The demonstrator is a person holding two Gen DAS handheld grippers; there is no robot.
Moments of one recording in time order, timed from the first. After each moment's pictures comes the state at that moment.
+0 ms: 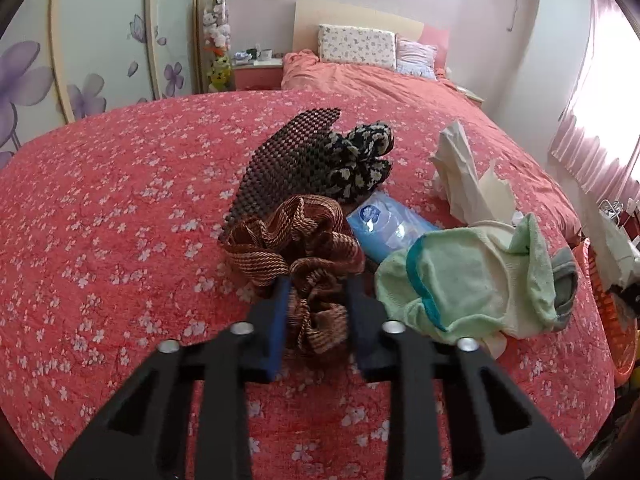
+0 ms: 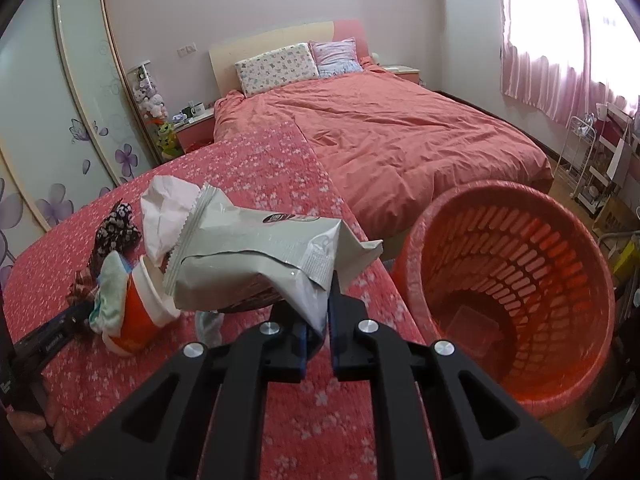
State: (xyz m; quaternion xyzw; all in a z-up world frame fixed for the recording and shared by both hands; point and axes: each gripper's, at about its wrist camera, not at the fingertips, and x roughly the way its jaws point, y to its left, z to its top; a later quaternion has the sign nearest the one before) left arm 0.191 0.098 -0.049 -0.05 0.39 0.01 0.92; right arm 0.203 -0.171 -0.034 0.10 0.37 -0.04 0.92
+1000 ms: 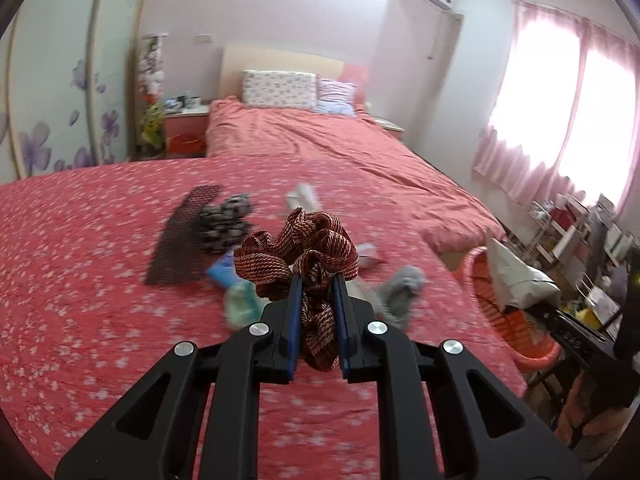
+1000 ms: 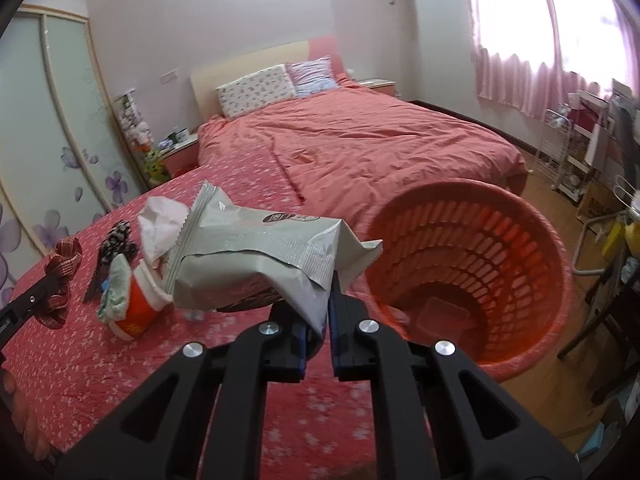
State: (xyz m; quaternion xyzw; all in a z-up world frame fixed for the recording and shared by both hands) left arm 0.136 0.024 0.025 -0.05 0.31 -0.13 0.94; right arm 0.139 -0.211 -0.012 0.13 0.33 -0.09 0.93
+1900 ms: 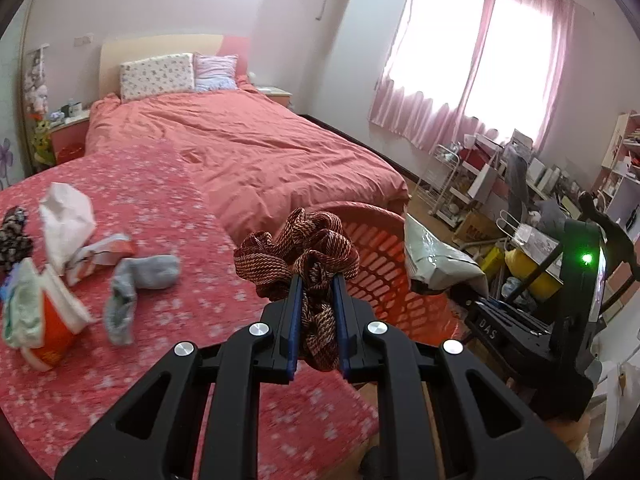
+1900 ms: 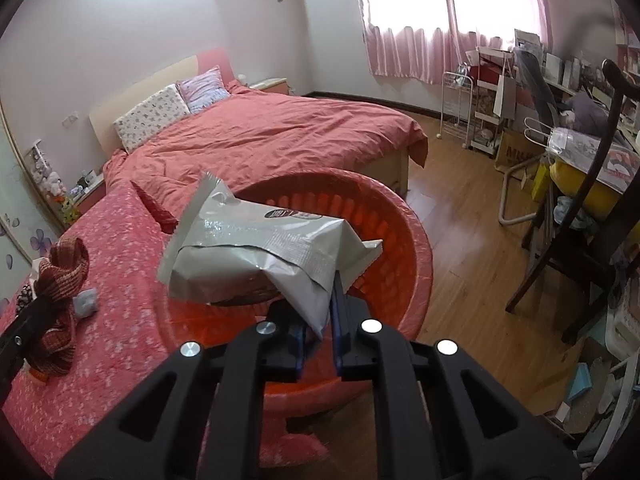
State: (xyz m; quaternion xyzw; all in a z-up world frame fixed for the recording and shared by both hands) left arm 0.142 -0.162 -0.002 -0.01 0.34 -0.31 0.89; right arm 0.114 -0.349 -0.048 0.18 0.34 -0.25 0.89
